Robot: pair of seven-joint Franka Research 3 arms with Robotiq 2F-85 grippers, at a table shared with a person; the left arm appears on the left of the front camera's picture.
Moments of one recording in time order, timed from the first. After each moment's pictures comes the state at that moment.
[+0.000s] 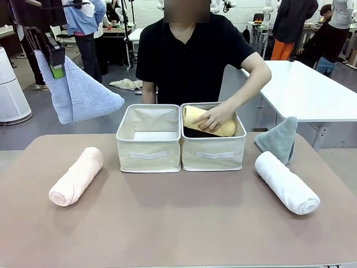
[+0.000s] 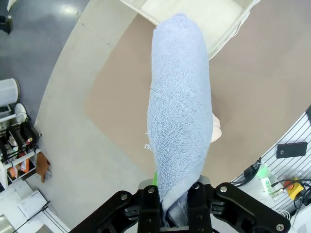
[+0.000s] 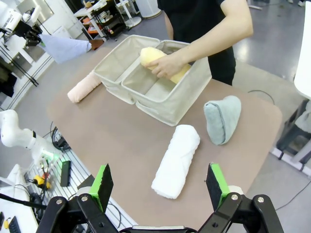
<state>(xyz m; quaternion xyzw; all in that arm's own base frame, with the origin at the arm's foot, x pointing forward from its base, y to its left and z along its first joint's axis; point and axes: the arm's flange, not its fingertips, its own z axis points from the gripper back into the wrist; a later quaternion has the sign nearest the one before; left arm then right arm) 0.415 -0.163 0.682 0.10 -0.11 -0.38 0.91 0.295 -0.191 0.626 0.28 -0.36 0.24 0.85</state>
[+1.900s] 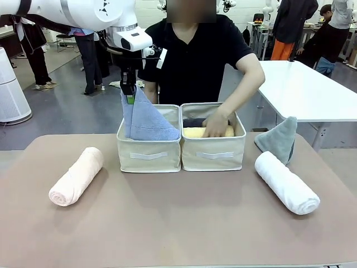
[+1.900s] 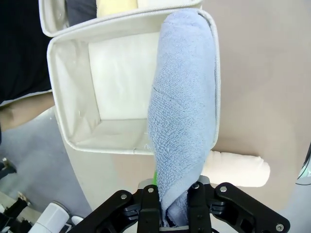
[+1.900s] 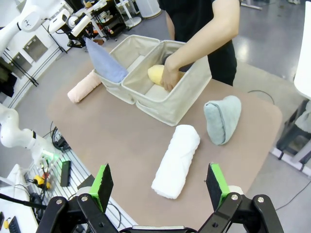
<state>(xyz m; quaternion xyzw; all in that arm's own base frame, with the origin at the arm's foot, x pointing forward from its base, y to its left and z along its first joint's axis) 0.555 -0.298 0.563 0.05 -0.05 -0.70 0.71 0.295 -0.191 0.626 0.28 -0.36 0.24 0.85</state>
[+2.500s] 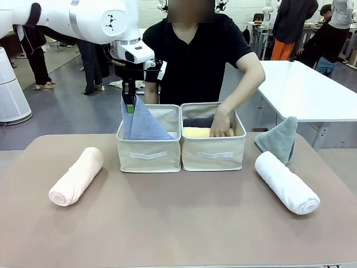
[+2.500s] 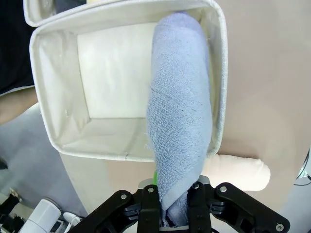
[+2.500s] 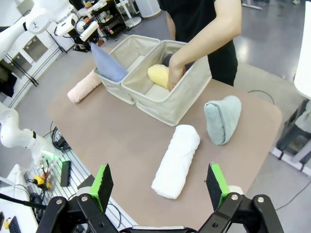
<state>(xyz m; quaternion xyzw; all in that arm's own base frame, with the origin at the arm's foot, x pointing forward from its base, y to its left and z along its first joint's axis) 0.566 -0.297 0.530 0.05 -0.02 -0.69 0.72 0.295 -0.191 0.626 0.28 -0.36 0.24 0.85</state>
